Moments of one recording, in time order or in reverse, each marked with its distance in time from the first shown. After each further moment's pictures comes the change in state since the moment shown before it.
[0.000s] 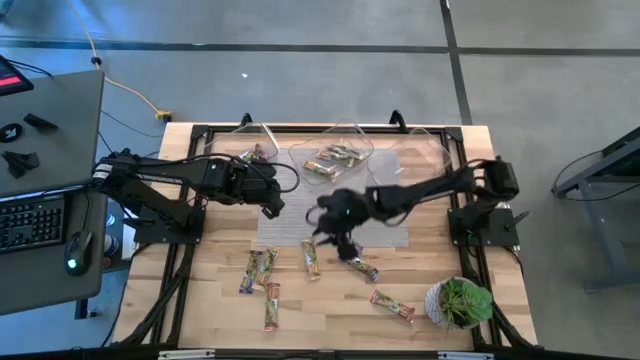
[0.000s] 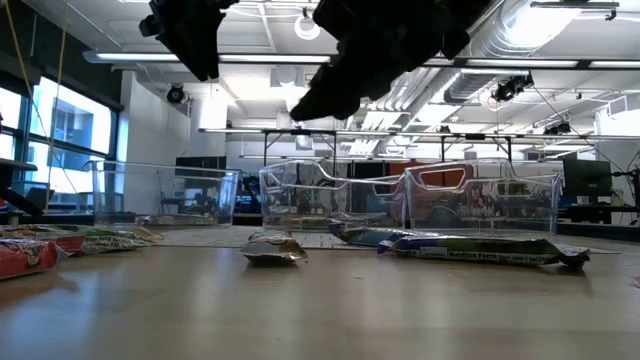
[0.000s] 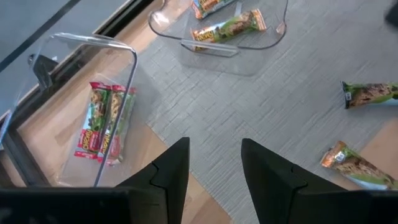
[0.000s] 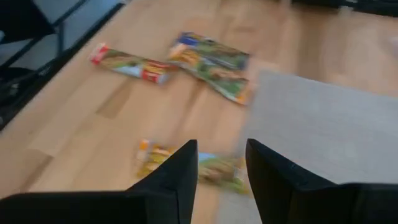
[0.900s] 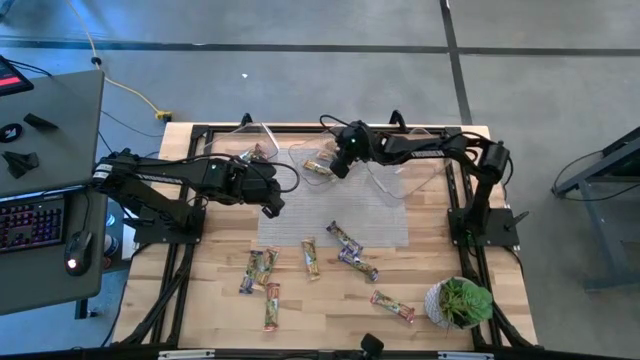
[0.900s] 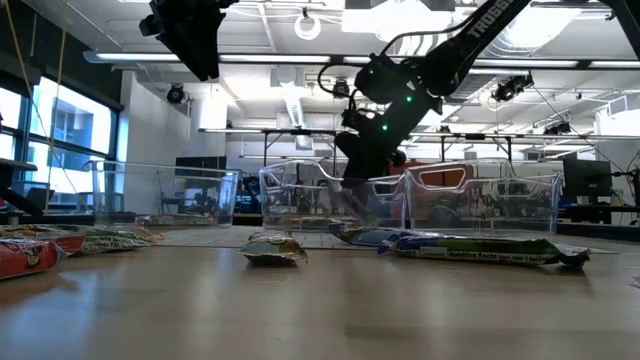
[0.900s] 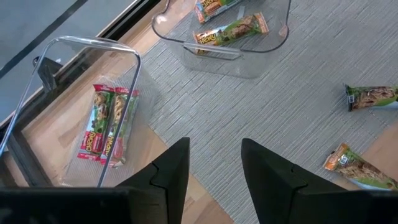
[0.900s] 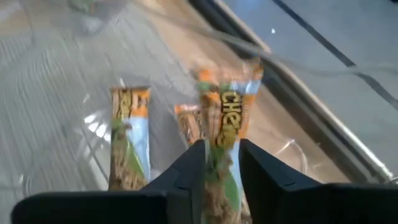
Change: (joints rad) left arm 0.000 0.000 0.000 -0.001 -0.017 0.000; right arm -0.517 0.071 -0.015 -0.001 0.417 0.189
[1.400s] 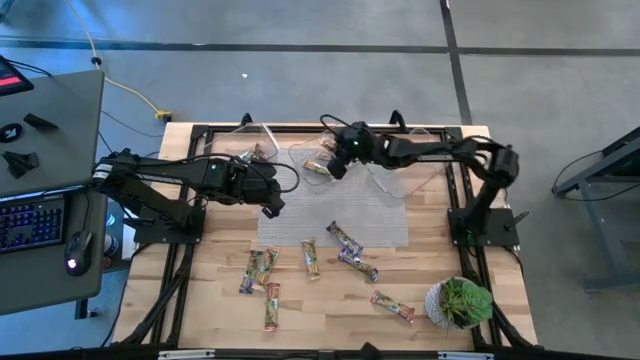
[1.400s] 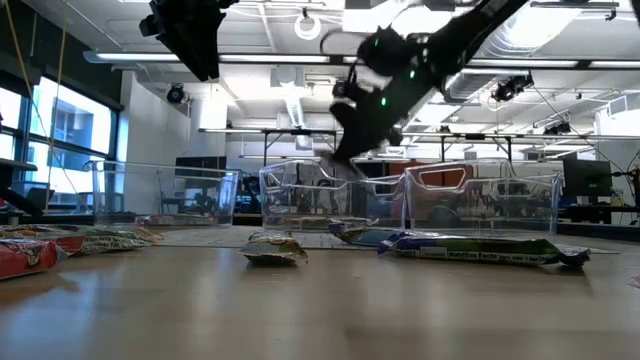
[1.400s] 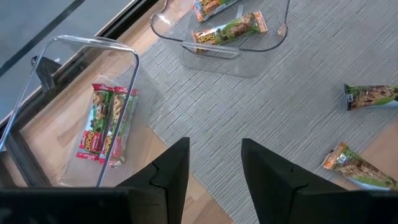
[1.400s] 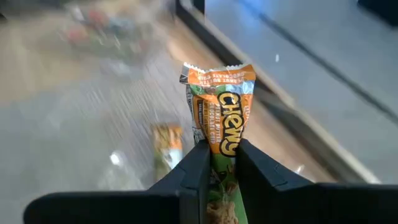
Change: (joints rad) left arm 0.000 0.000 0.000 0.001 0.004 0.000; right arm 0.056 -0.079 0.000 0.019 0.025 0.055
